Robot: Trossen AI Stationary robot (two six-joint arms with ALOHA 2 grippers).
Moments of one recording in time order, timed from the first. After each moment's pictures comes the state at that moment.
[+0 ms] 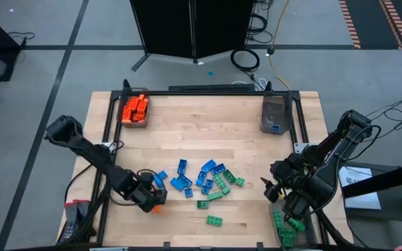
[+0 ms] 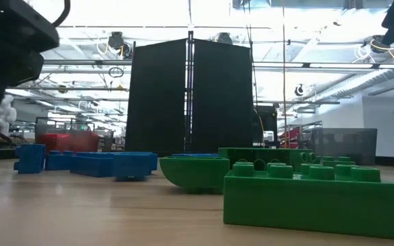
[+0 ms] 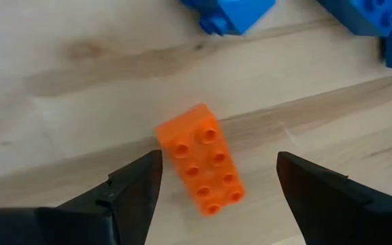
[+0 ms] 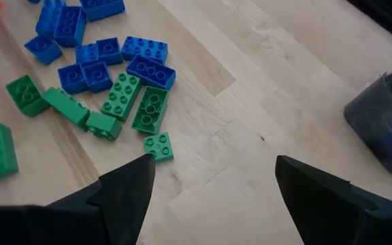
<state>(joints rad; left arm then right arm) -0.67 1.51 0.83 -0.58 -0.03 -2.07 0.88 1.38 1.17 -1.38 0.71 1.59</state>
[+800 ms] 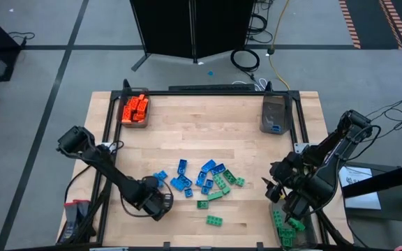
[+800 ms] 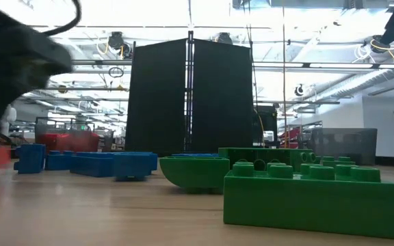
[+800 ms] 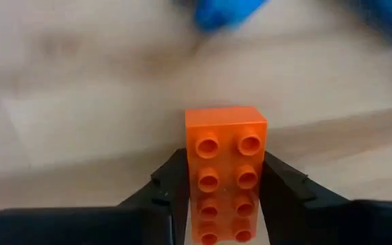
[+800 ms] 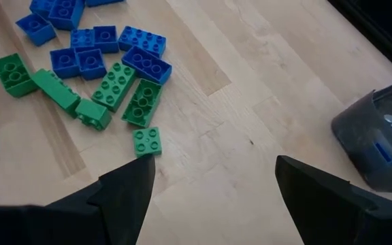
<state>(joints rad) -0.67 1.72 0.99 -0.71 -0.07 -2.11 0.88 1.38 1.17 -1.40 0.70 1.50</state>
